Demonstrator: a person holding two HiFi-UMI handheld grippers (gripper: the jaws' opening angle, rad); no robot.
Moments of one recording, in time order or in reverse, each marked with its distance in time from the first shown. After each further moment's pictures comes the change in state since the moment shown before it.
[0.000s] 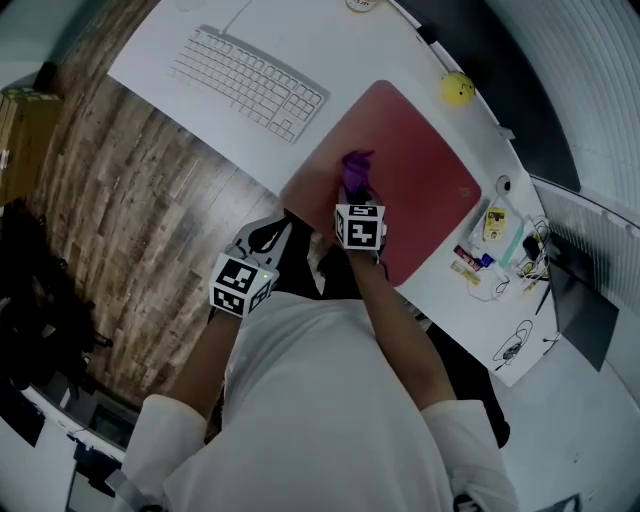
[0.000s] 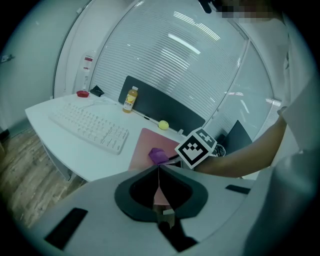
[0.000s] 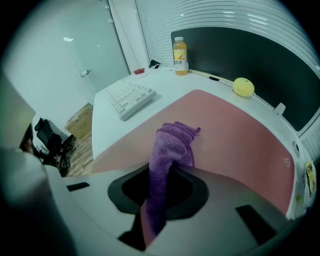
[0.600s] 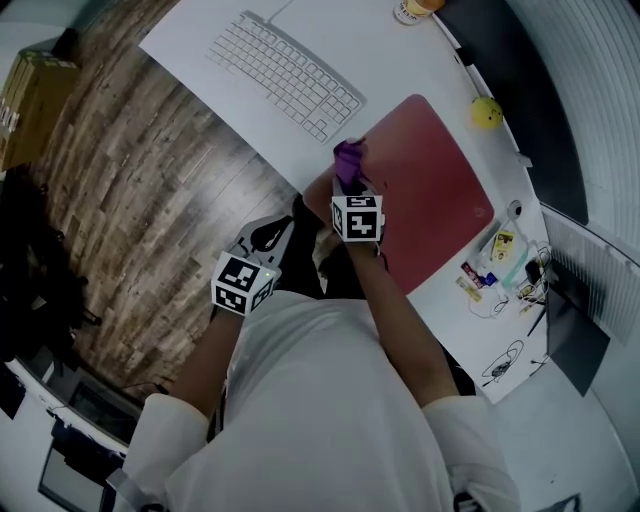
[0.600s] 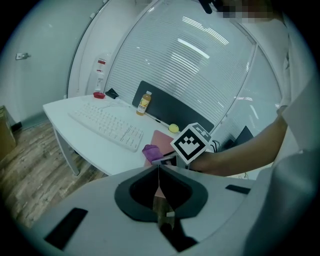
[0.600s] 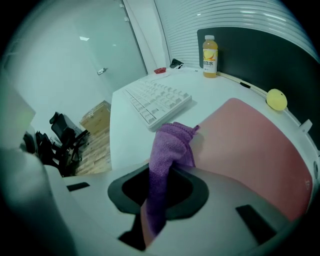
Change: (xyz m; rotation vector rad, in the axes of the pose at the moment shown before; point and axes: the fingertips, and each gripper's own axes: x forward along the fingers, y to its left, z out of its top) left arm -0.032 0.032 -0.009 -0.069 -0.043 0.085; right arm 0.023 0.072 0.037 -0.109 -0.008 0.140
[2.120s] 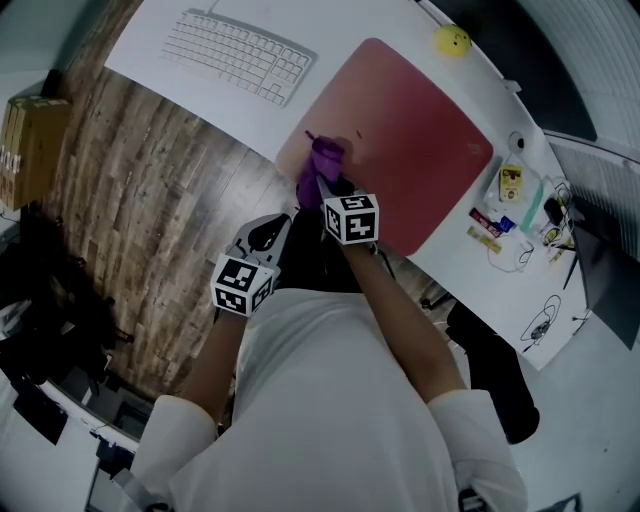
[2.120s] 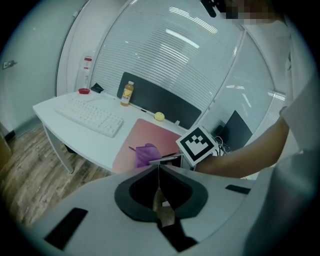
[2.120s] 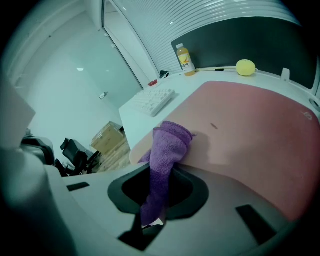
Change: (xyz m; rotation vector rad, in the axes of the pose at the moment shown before) left arm 0.001 -0.071 -0.053 0.088 0.083 -0.042; right arm -0.046 0.010 -0.080 0.214 -0.145 0.140
